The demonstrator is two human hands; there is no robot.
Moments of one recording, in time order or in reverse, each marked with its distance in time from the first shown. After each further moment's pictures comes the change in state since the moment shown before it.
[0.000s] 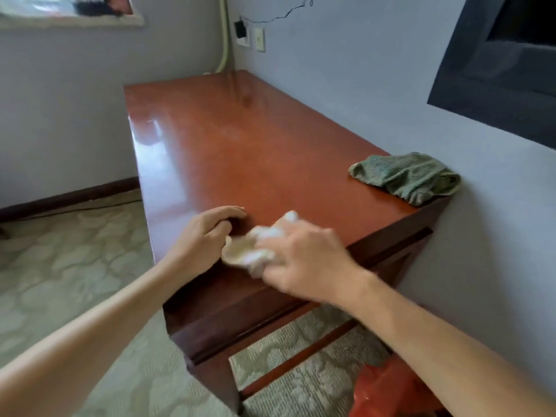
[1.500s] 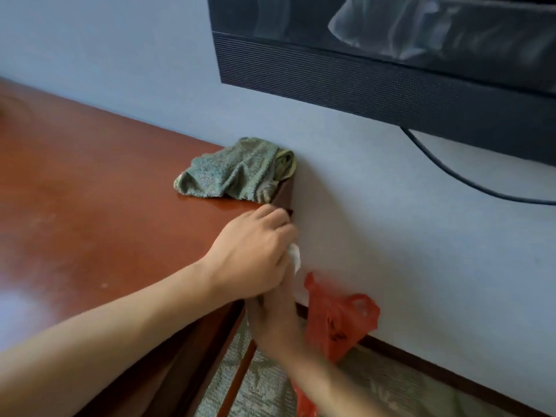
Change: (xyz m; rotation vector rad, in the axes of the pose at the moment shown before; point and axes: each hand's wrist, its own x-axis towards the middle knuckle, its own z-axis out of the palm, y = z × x) left_hand 0.104 0.155 0.219 0.399 -0.490 1.159; right_hand -0.081 0.114 0.104 0.571 0.732 0.868
